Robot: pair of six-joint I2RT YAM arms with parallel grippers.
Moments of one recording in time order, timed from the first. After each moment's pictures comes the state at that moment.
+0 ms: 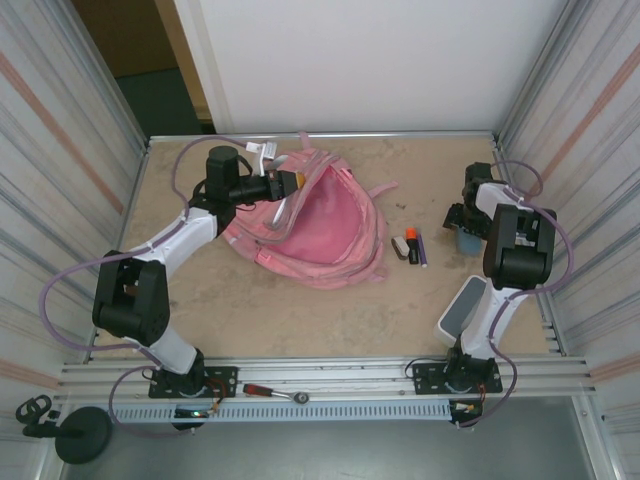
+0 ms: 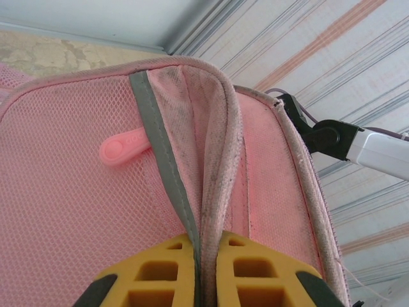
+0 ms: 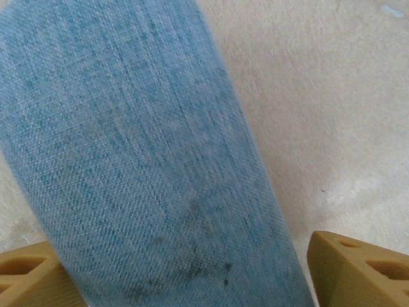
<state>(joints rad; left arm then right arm) -0.30 1.60 1.11 0.18 0.81 -0.55 -0.15 1.96 1.33 -0.69 0.18 0.28</state>
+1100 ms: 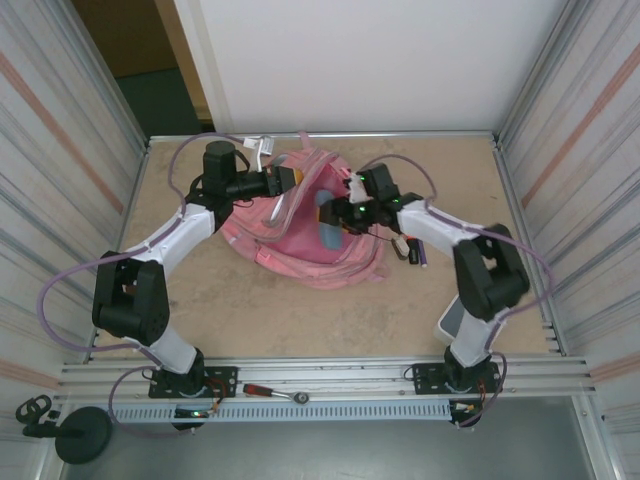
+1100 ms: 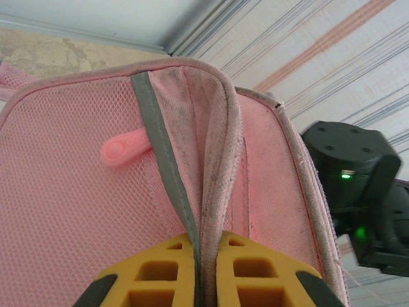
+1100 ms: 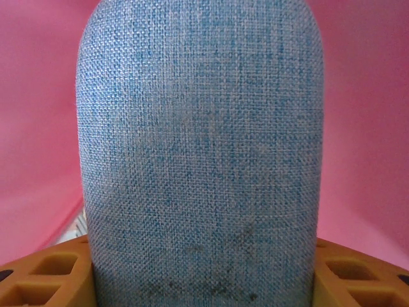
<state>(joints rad) -0.29 1.60 1.16 0.12 0.82 -0.56 0.51 1.81 1.24 -0.22 -0.59 0.71</state>
